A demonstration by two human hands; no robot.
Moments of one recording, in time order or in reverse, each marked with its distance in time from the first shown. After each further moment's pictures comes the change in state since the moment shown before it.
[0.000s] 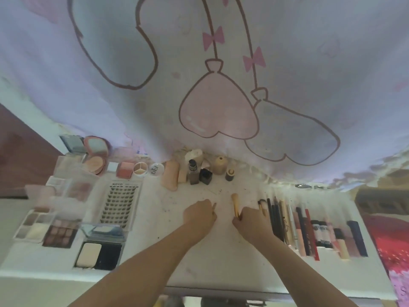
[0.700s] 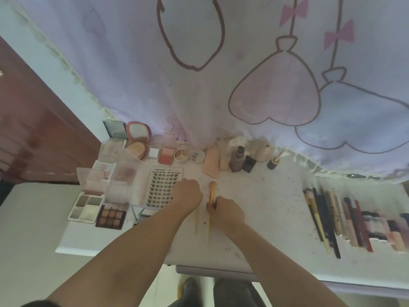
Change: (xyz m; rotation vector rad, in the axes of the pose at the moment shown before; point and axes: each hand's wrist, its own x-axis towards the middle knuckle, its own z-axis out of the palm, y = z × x) left_hand 0.013 -0.149 -0.035 0.128 0.023 -0.143; right_hand -0.010 -0.159 0.087 0.025 -0.061 -0.106
